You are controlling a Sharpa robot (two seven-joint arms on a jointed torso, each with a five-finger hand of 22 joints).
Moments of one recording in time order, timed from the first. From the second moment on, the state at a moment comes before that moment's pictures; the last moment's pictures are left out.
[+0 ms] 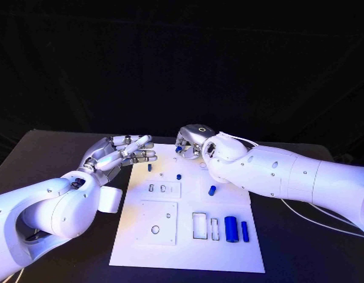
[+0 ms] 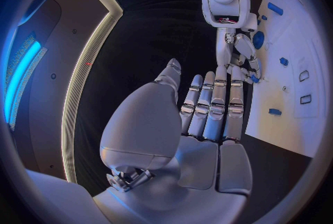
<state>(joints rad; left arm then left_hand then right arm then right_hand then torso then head) 1.20 -0.95 0.03 1.79 -0.02 -0.40 0.37 1.41 -0.03 0.05 0.16 0.05 0.95 0.23 0.11 0.07 1.03 0.18 0.09 0.07 1.07 0.13 0.15 0.11 0.18 0.86 0.26 0.28 0.11 1.31 -0.45 -0.10 1.12 -1.58 -0.40 -0.20 1.35 -0.12 0.42 0.03 0.23 1.13 0.14 0.10 0.12 1.22 0.08 0.07 0.11 1.46 0.00 1.45 1.31 0.11 1.34 0.10 1.28 1.14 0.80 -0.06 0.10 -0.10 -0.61</state>
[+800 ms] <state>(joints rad) 1.20 -0.96 0.03 1.79 -0.02 -0.39 0.37 1.40 -0.03 0.04 0.16 0.05 0.94 0.23 0.10 0.07 1.02 0.18 0.08 0.07 1.06 0.14 0.14 0.11 0.18 0.86 0.26 0.28 0.11 1.33 -0.69 -0.10 1.38 -1.56 -0.44 -0.20 1.31 -0.15 0.33 0.06 0.22 1.04 0.15 0.07 0.11 1.23 0.08 0.17 0.15 1.47 0.01 1.43 1.27 0.05 1.46 0.11 1.47 1.31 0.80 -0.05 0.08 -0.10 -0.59</state>
